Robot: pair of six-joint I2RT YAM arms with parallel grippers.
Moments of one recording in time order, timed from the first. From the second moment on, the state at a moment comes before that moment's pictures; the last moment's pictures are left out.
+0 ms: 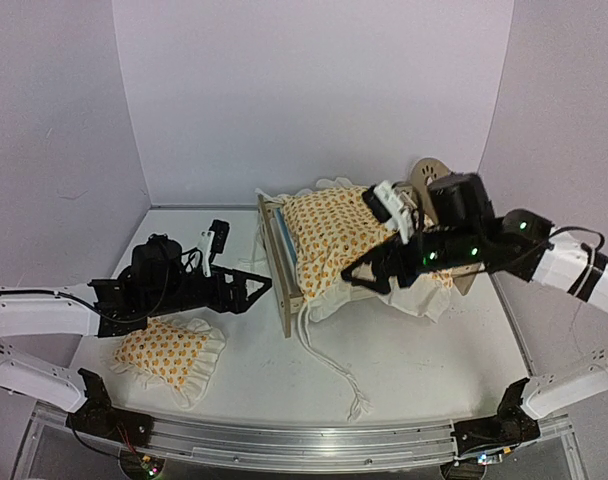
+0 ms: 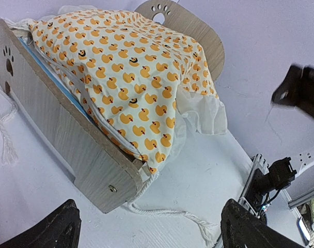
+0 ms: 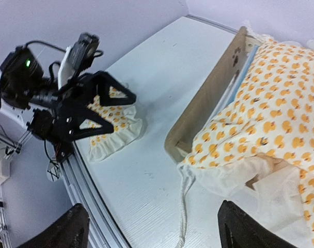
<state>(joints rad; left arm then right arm) -0.90 1.14 0.64 0.21 0.08 -0.52 0.85 1.27 1.23 -0.55 -0.28 0.21</state>
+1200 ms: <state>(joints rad) -1.03 1.19 0.46 0.44 -0.04 -0.69 1.12 1.99 0.68 0.80 0.37 0.32</state>
